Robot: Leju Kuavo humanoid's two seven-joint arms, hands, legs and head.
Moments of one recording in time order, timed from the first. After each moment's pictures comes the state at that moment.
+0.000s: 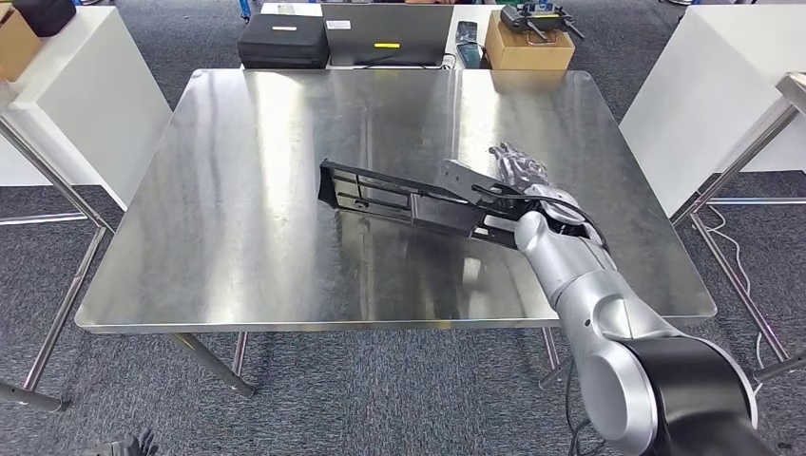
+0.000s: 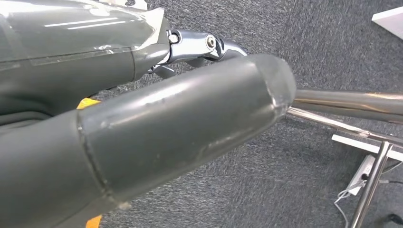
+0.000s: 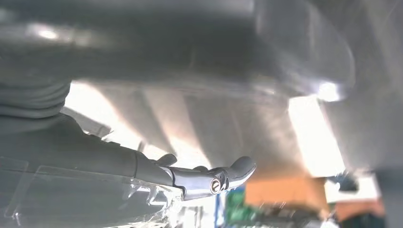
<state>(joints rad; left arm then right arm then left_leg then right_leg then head) -0.13 -0.02 0.73 -0.32 -0.23 -0.08 -0.69 -1.06 0.12 0.02 -0.38 1.37 0.07 0.09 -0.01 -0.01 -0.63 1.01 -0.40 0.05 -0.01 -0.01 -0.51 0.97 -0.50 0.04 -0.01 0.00</state>
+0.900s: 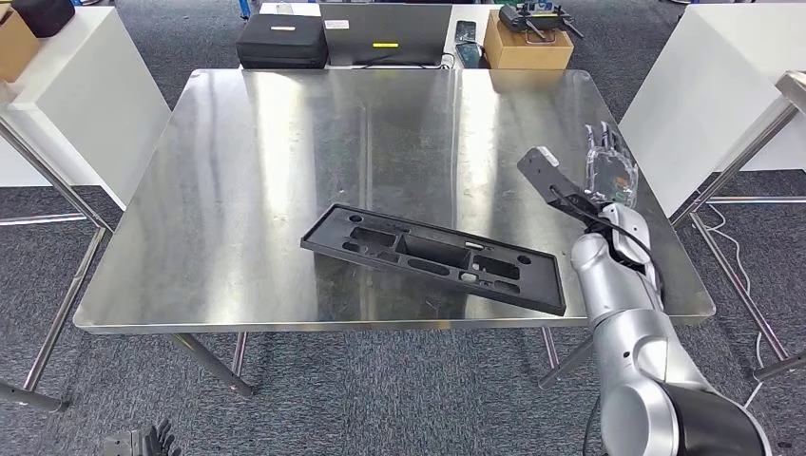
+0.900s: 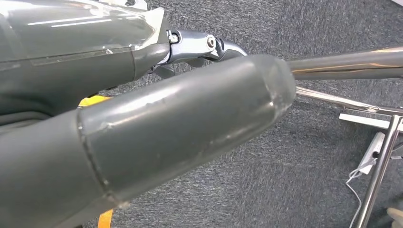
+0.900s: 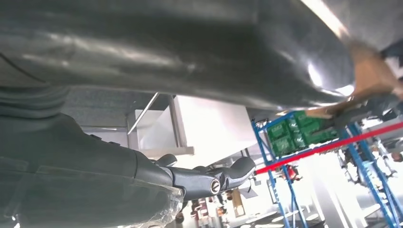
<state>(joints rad) -0.16 -0.04 0.80 -0.32 -0.38 -0.08 -0.67 -0.86 0.04 -0.20 -0.65 1.40 -0.20 -0.01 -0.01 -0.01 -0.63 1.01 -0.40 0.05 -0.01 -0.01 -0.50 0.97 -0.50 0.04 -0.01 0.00</state>
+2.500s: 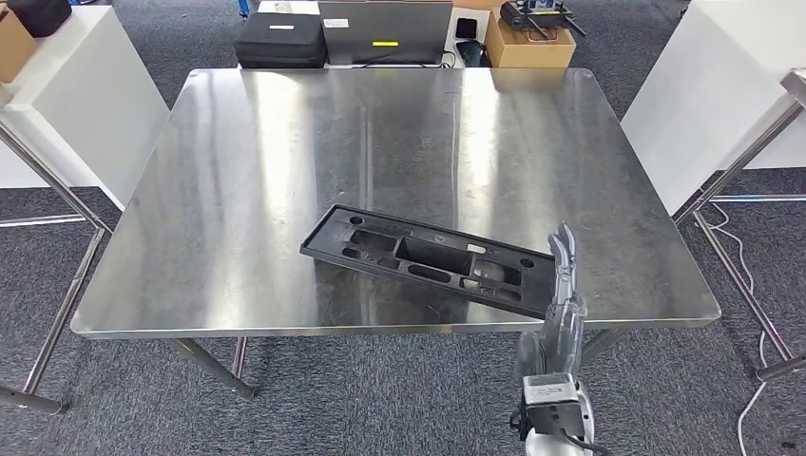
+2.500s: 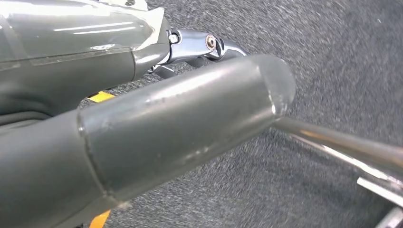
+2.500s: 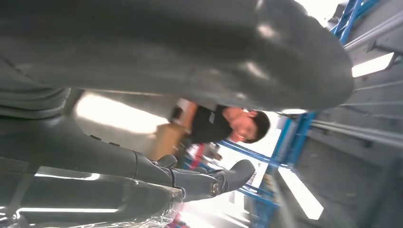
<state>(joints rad) -0.09 -0.07 1.02 -0.30 -0.34 -0.05 -0.67 0.07 0.13 0.28 -1.75 0.43 -0.28 -0.52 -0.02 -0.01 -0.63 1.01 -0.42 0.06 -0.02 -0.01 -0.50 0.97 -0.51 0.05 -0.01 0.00</state>
